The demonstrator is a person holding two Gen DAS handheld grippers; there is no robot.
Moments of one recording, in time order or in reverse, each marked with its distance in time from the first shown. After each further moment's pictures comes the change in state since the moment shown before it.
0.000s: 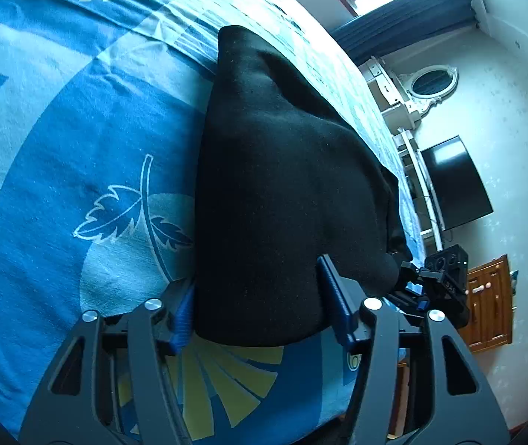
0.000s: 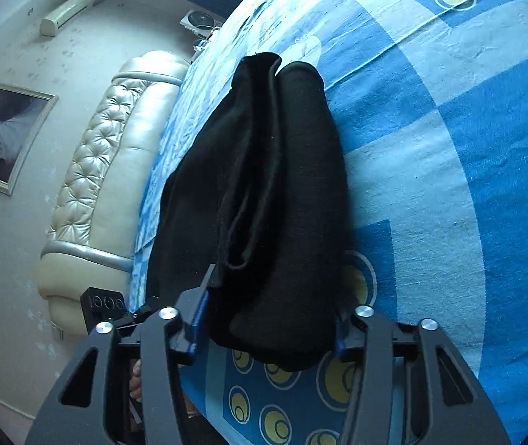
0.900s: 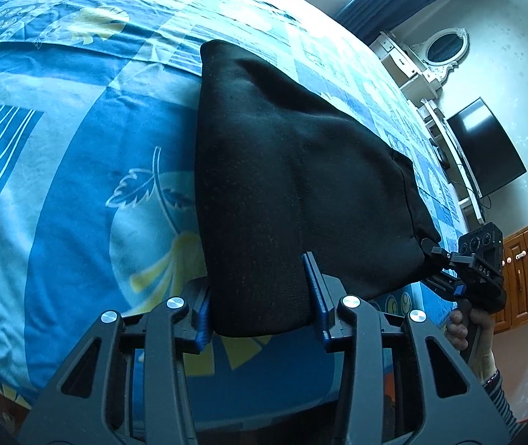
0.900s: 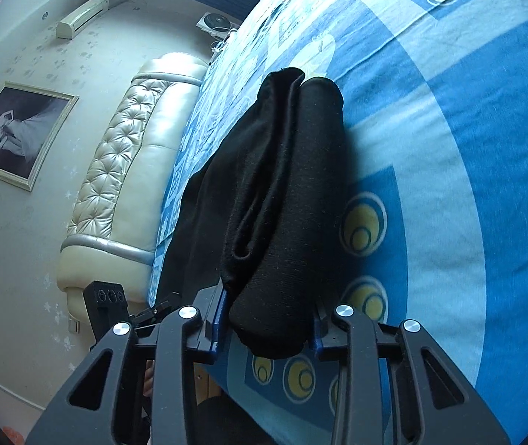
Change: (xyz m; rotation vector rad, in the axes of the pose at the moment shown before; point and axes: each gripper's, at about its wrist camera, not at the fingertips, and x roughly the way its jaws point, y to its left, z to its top) left arm -0.012 -0.028 0.000 0.126 0.025 0.170; right arm -0.026 0.004 -0.025 0.001 0.010 0.074
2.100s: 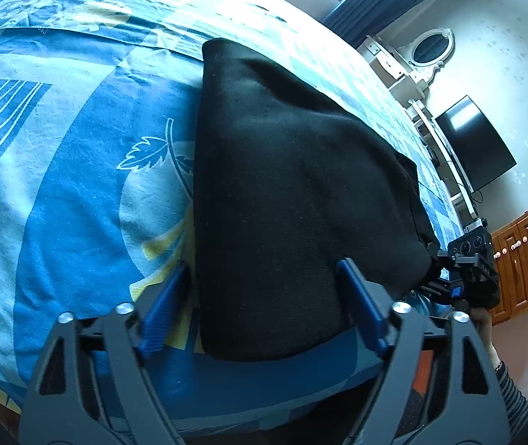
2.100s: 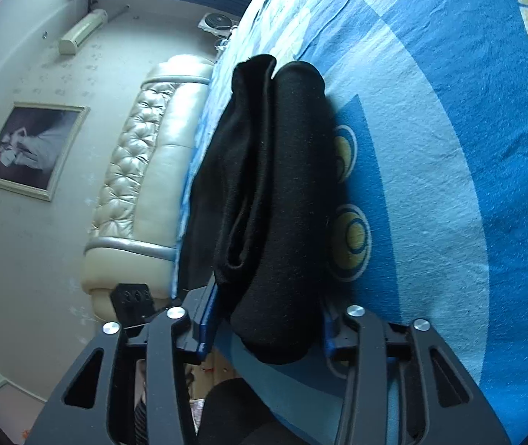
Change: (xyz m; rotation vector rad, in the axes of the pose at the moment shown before) left arm 0.005 0.022 -0.027 0.045 -0.046 -0.049; right arm -0.004 -0.028 -0.026 0.075 0.003 0.139
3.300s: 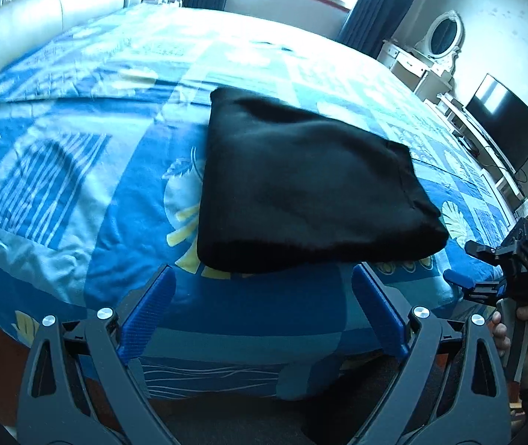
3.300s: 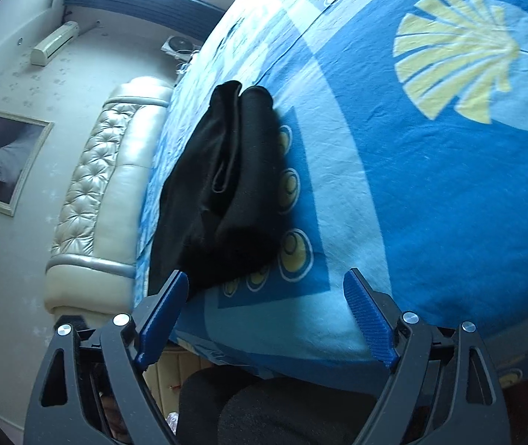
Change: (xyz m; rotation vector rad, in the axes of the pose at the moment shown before) left arm -0.072 -0.073 -0.051 0.140 -0.135 0.278; right arm -0.051 0.016 -0.048 0.011 -0.127 -0.273
